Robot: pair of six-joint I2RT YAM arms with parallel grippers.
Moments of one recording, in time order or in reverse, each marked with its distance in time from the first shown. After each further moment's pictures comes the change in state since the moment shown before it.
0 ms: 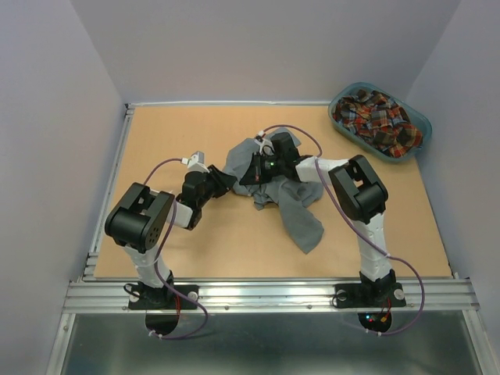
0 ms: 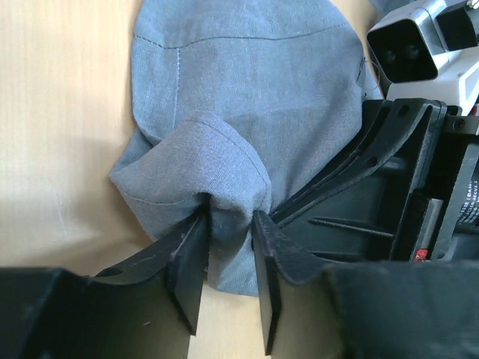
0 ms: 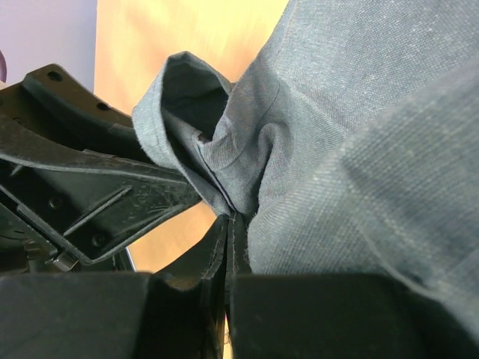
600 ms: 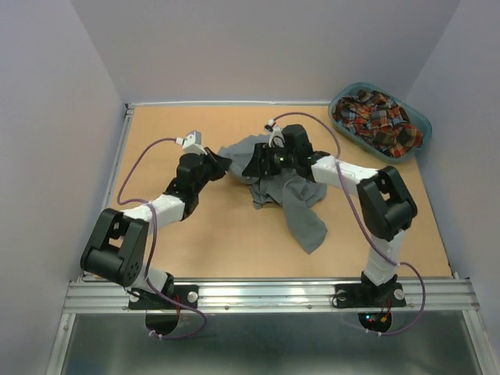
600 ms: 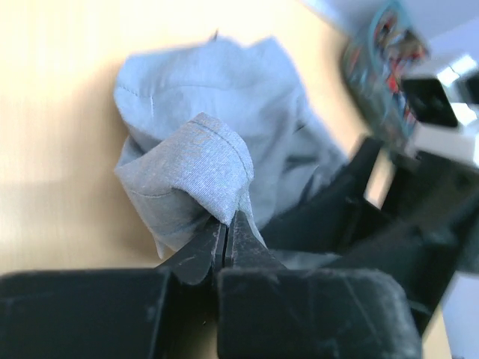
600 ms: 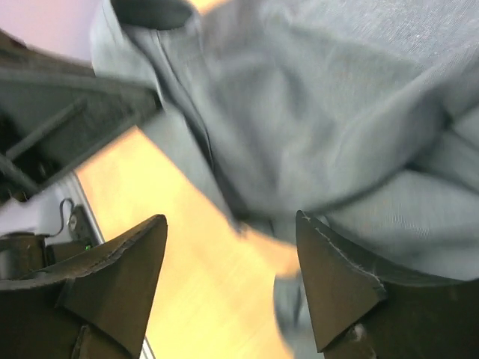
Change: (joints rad) left arm -0.011 -0.234 0.106 -0.318 -0.049 0.080; right arm -0.001 -0.231 -0.116 -0.058 0.122 -0.128
